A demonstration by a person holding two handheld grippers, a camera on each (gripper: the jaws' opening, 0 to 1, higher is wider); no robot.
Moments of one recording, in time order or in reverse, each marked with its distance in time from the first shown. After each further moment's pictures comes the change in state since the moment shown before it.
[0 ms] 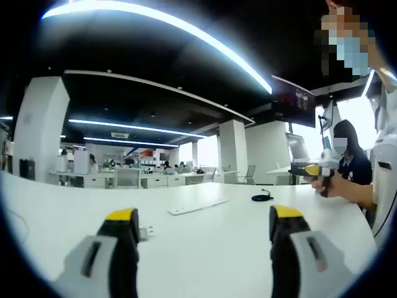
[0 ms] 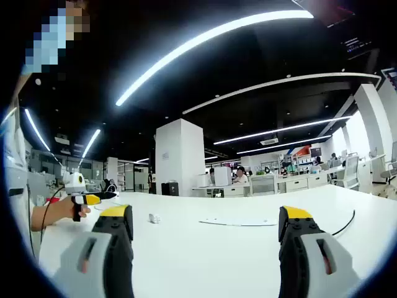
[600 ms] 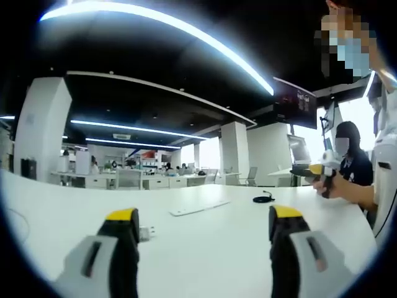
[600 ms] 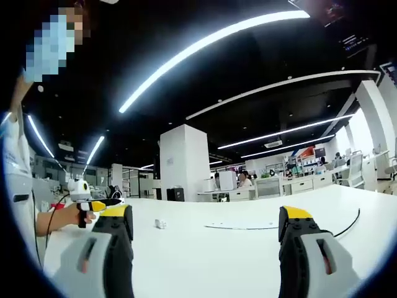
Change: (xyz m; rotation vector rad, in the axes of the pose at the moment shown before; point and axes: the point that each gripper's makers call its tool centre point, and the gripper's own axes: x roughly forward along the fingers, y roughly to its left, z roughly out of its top) left arm -0.004 0.001 0.001 -0.004 -0.014 0.008; right arm -0.003 0.005 0.005 0.029 -0.026 0.024
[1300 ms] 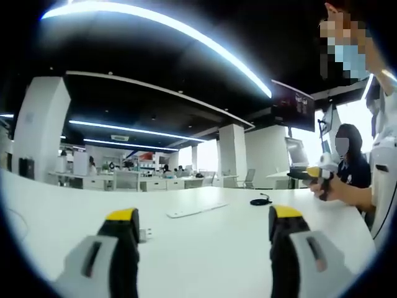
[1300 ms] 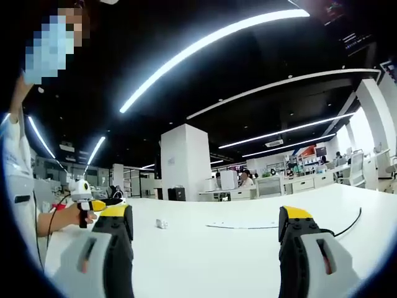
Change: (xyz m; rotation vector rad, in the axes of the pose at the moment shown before) left arm 0.000 -0.003 0.003 -0.006 -0.013 -0.016; right arm 0.001 0.001 0.000 0.003 -0.001 0.008
